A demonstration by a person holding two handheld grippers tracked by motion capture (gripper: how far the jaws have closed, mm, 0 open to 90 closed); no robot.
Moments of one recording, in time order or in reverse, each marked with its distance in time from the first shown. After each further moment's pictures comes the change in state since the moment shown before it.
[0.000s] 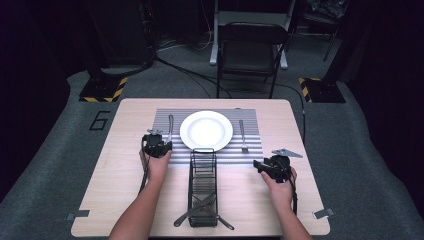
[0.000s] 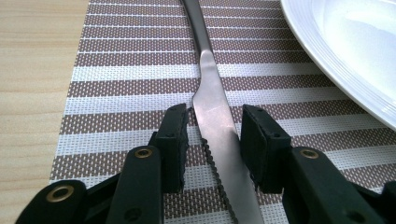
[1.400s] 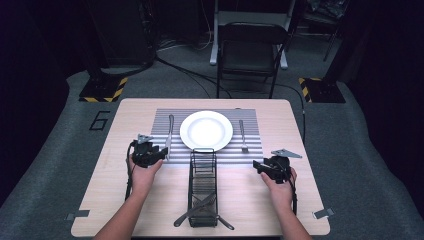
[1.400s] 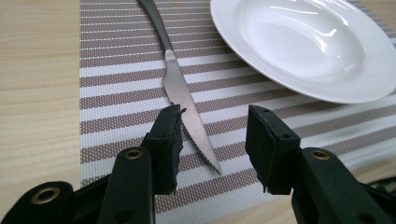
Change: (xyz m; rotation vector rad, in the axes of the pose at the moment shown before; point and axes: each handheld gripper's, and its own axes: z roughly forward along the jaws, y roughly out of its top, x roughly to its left) left arm 0.007 -0.012 -0.077 -0.040 -0.168 0.093; right arm 0.003 0.000 -0.003 -0.001 -0.003 -0.015
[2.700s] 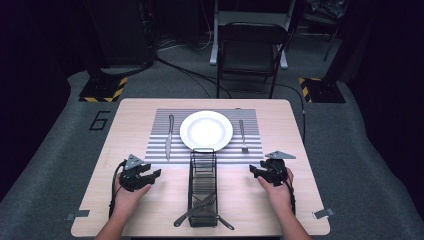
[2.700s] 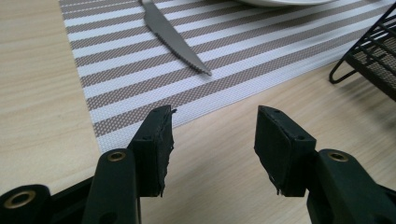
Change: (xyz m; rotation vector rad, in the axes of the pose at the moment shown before) left arm 0.023 -0.061 -0.032 0.004 -0.094 0.127; right arm 0.010 -0.005 0.003 0.061 0.019 -0.108
